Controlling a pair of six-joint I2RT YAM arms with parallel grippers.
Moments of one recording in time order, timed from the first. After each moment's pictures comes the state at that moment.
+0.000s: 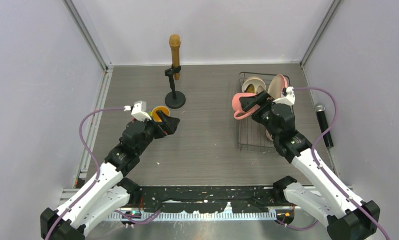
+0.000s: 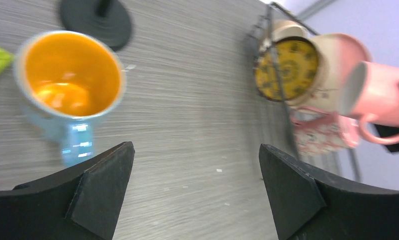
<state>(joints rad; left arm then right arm) -0.54 0.70 0.56 -0.14 -0.19 -0.68 0.43 0.84 0.74 -0.16 0.25 0.87</state>
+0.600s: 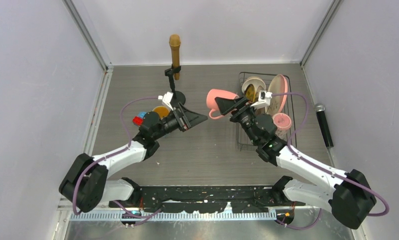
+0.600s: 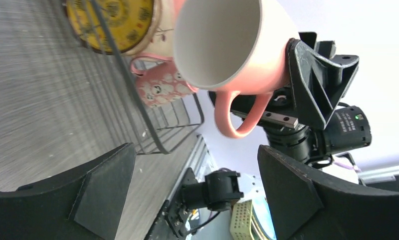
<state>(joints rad) -0.56 1.22 0.51 0.74 0.44 -1.12 0.68 1.00 0.58 0.51 0.27 0.88</state>
